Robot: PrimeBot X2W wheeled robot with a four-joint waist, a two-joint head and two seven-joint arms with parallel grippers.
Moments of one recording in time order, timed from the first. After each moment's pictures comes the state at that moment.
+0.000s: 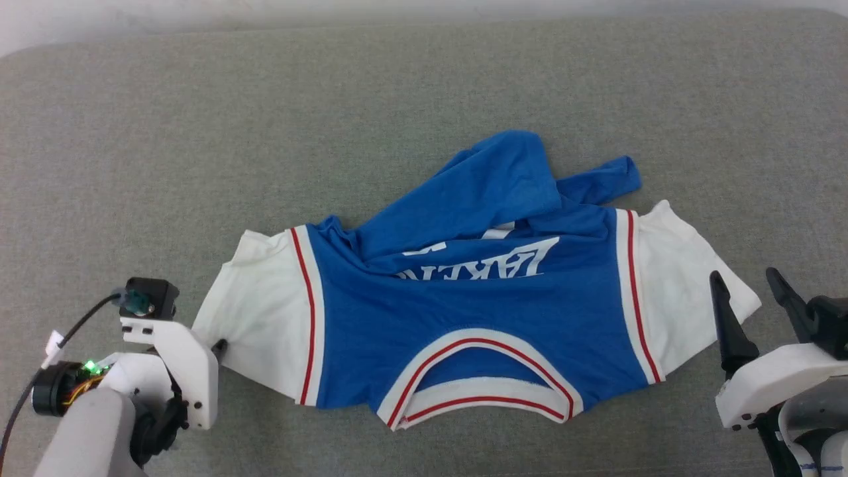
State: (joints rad) left arm -0.23 0.39 -0.11 0.31 -0.31 -0.08 0.56; right arm -0.02 -0.10 -0.15 -0.07 0.10 0.13 0.15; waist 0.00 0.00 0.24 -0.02
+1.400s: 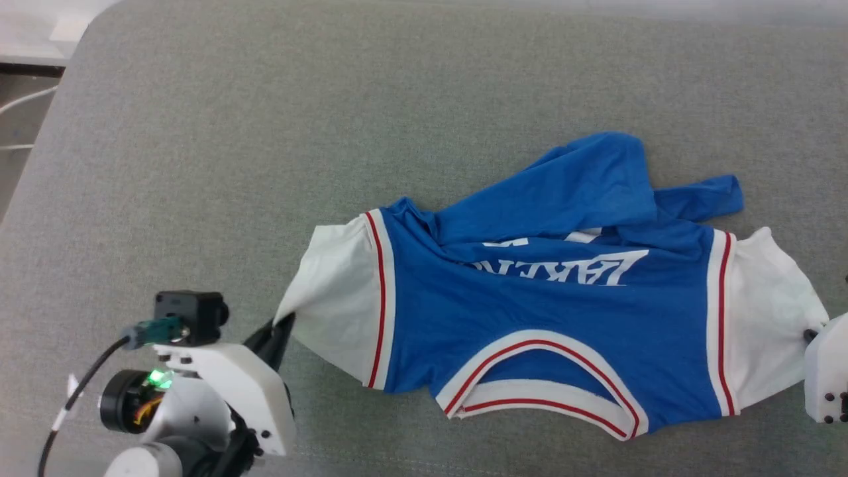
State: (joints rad) left arm -0.01 0.27 -0.14 -0.30 -0.44 0.05 0.59; right arm -0.16 -0.43 -0.09 0.25 0.25 0.13 0.64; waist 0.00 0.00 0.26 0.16
